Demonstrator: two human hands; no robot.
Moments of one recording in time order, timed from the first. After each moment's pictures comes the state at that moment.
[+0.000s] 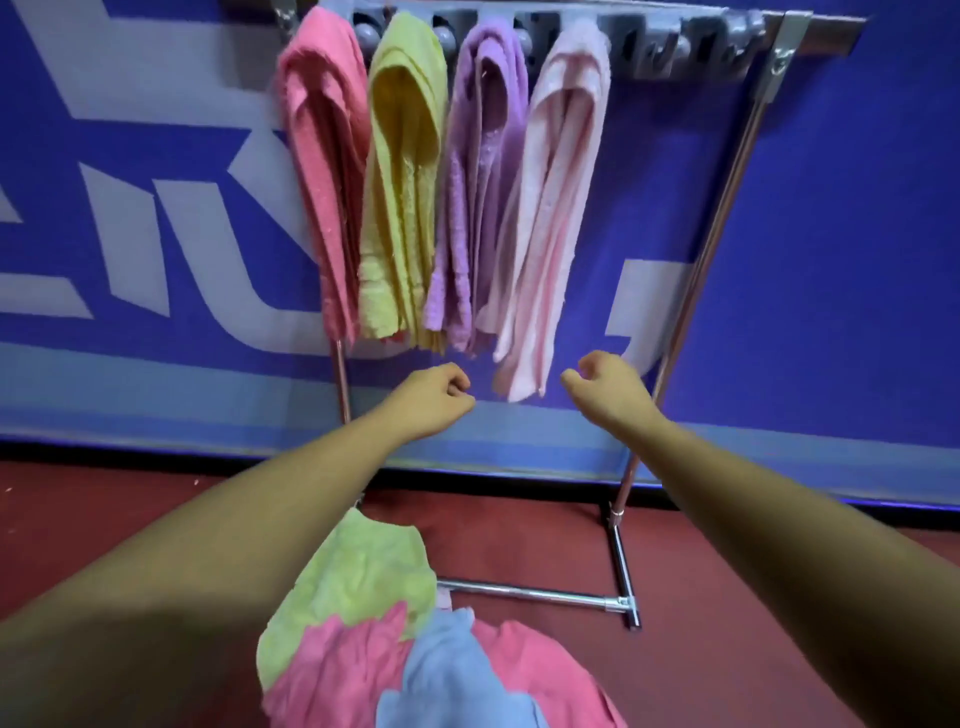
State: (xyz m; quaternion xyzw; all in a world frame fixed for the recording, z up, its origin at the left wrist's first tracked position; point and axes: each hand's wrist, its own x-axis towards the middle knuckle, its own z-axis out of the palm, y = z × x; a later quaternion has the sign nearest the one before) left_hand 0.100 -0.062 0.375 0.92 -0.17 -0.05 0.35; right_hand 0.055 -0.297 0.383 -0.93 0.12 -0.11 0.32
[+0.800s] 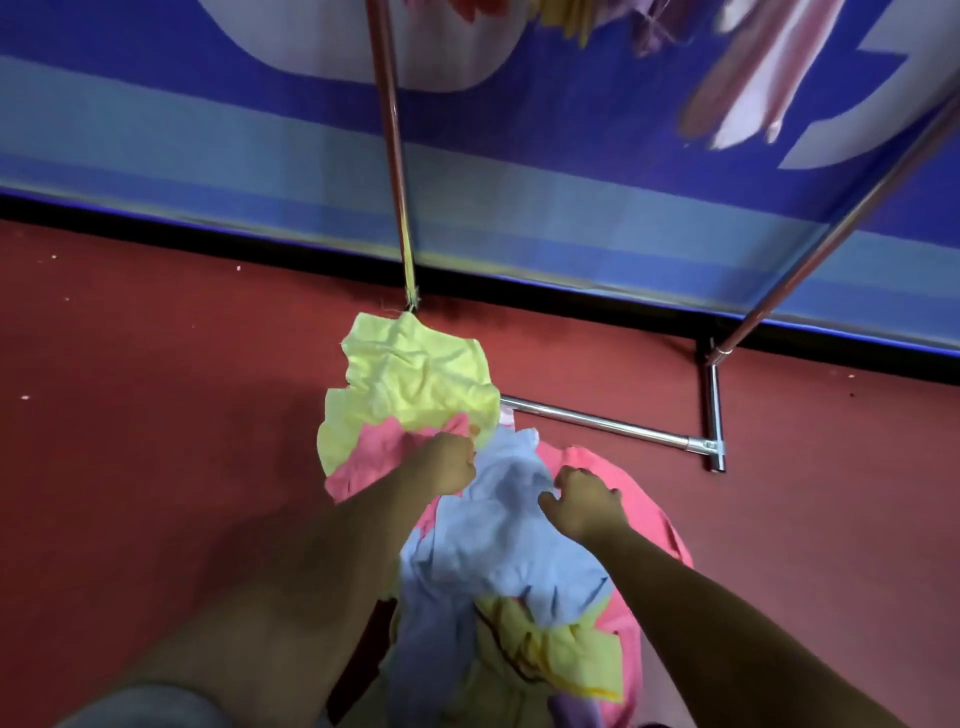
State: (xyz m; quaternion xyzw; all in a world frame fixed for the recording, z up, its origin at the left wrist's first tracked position) left_hand 0.018 0.019 0.027 0.92 -0.06 -0.35 0.14; right_hand -0.059 -0.179 0.028 -0.93 0.12 0.29 0.19
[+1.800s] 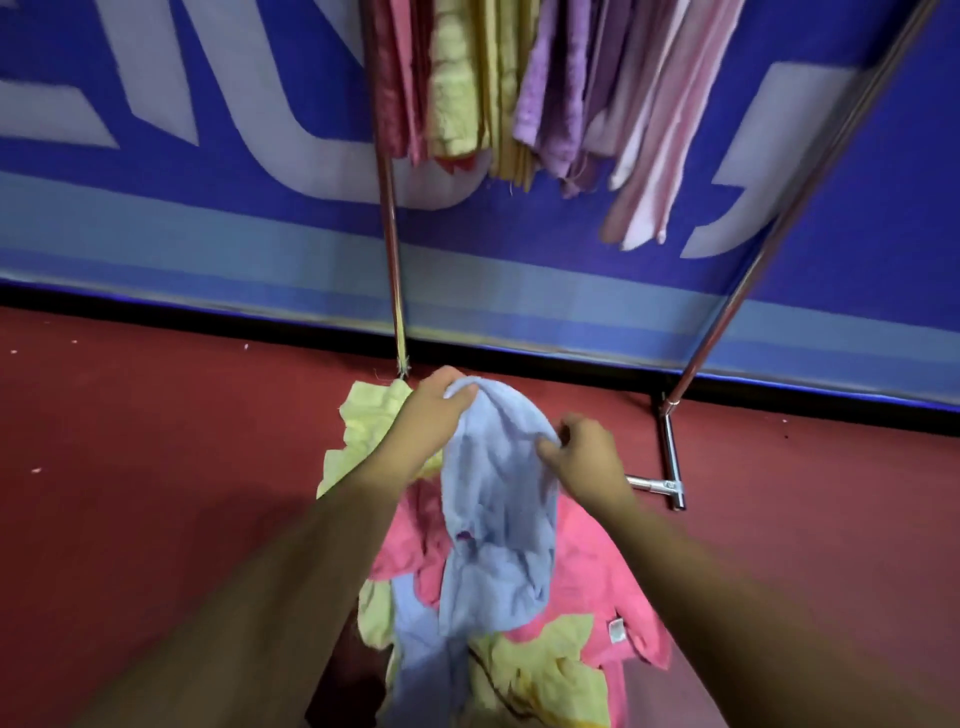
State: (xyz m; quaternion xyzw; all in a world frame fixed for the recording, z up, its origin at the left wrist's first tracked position) left_hand 0.007 0.015 0.202 0.83 -0.03 -0.07 0.55; right_hand -0.049 -0.184 0.174 -0.92 0.09 -0.01 0.38
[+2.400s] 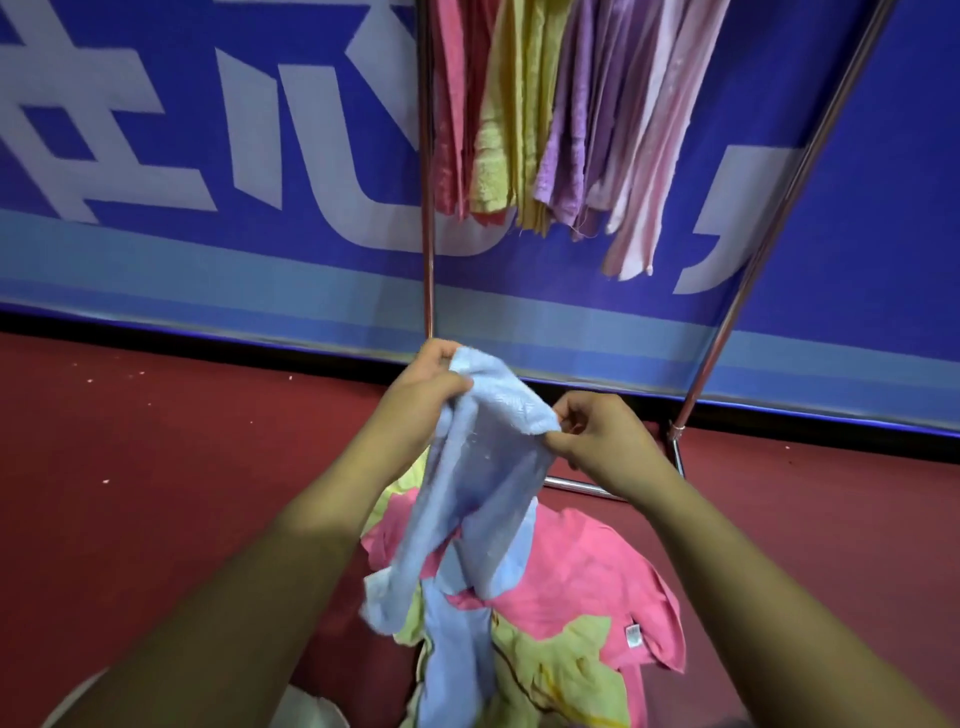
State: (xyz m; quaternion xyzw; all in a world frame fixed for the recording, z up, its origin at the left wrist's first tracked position) left_hand -0.108 0.060 0.339 0.71 -0.06 -0.07 0.70; right_hand -0.131 -0.151 0.300 -0.90 -0.02 -0.02 0.44
